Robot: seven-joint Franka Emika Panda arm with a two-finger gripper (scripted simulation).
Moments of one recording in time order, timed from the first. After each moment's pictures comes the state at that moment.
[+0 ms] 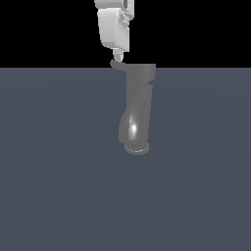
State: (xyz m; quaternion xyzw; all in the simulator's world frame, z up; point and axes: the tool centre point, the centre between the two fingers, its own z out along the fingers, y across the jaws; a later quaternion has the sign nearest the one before) arm 0.041 0.021 0.297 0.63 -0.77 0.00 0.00
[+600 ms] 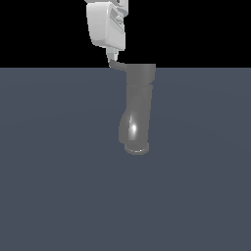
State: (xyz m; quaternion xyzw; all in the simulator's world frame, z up) arm 0.010 0.037 0.297 0.63 -0.77 0.00 0.00
